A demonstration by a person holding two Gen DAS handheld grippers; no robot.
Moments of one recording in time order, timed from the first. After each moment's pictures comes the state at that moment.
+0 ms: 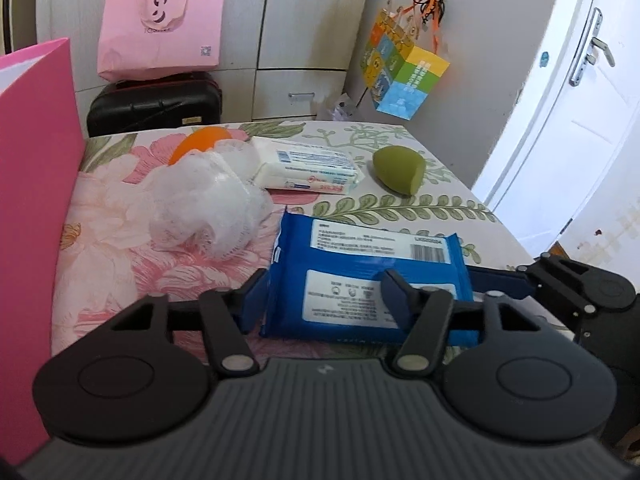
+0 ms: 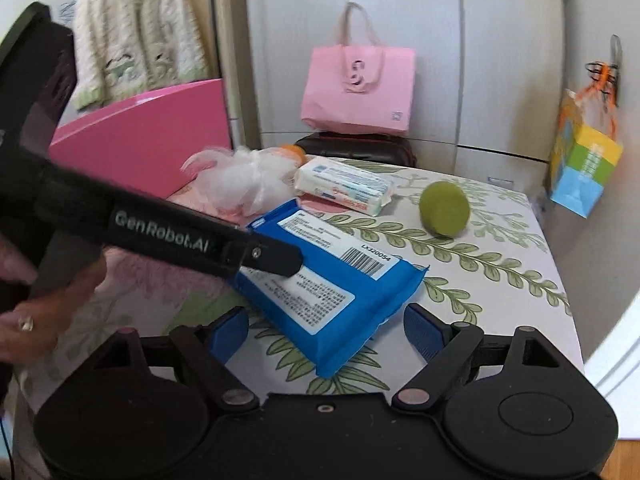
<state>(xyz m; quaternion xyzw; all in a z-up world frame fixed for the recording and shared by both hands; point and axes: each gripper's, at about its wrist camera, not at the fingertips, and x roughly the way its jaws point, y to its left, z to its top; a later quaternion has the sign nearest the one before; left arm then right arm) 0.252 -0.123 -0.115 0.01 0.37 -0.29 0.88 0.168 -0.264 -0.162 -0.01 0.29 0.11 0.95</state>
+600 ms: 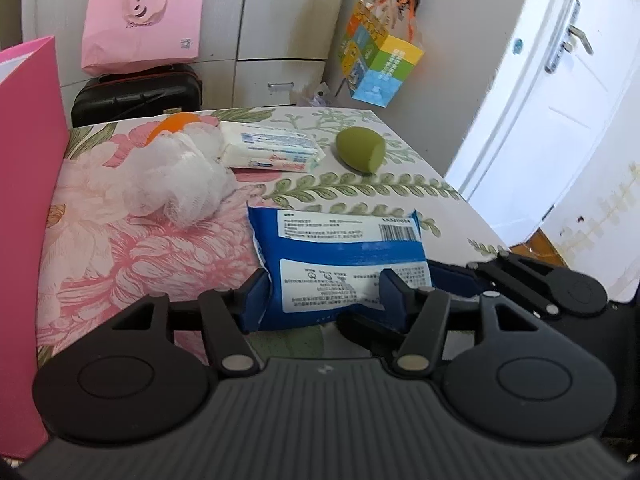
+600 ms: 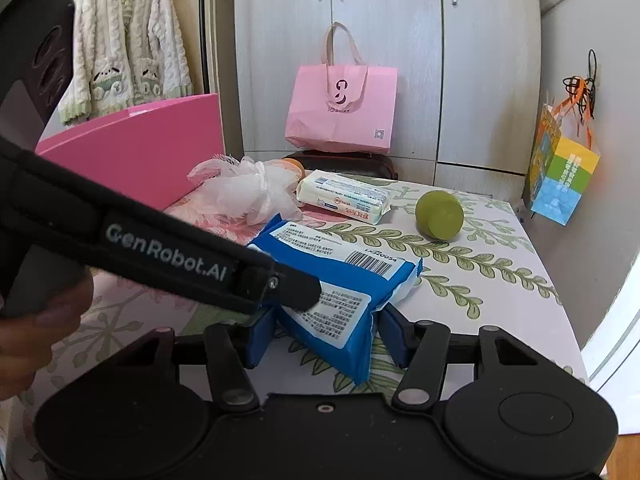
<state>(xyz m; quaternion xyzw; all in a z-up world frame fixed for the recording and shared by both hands) 0.223 -0.127 -0.108 0.02 0.38 -0.32 0.87 0.150 -0.248 -0.164 -0.01 0.26 0.08 0.96</state>
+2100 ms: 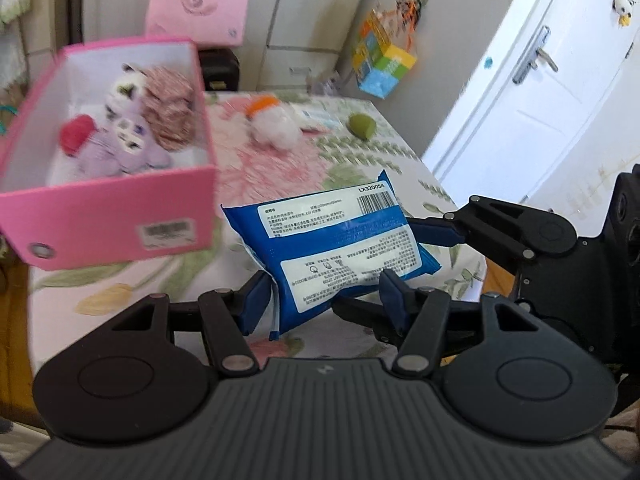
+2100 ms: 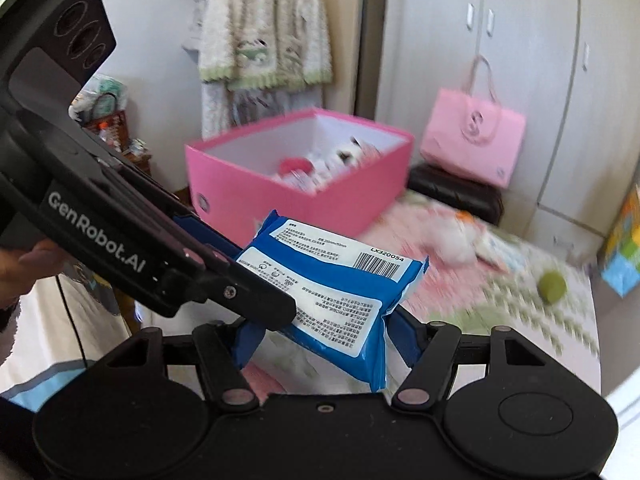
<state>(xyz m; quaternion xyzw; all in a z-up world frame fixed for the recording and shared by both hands) 0.093 0.037 0.003 -0.01 0.42 -0.30 0.85 0.035 -0.119 -0.055 -0.10 0.28 0.22 0.93</state>
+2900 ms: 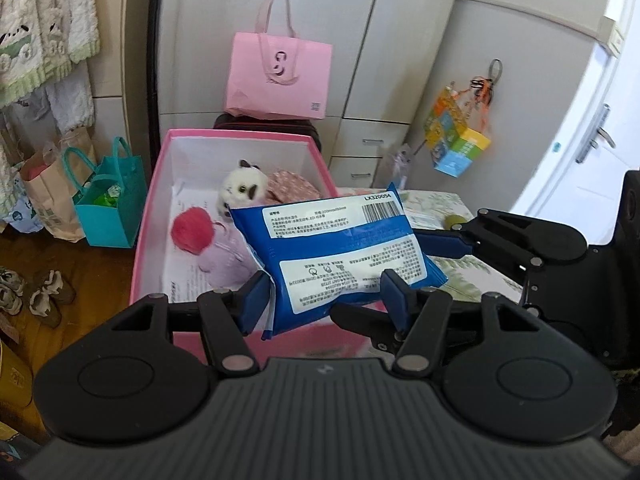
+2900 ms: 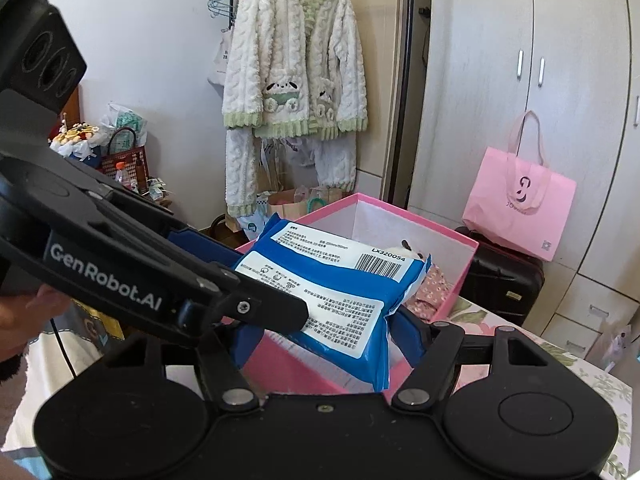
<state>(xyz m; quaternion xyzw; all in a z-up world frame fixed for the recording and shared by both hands) 0.186 0.117 0.046 -0.03 0.36 -0.22 0.91 0.139 -0.038 -0.001 -0.10 0.24 0.27 0.93</state>
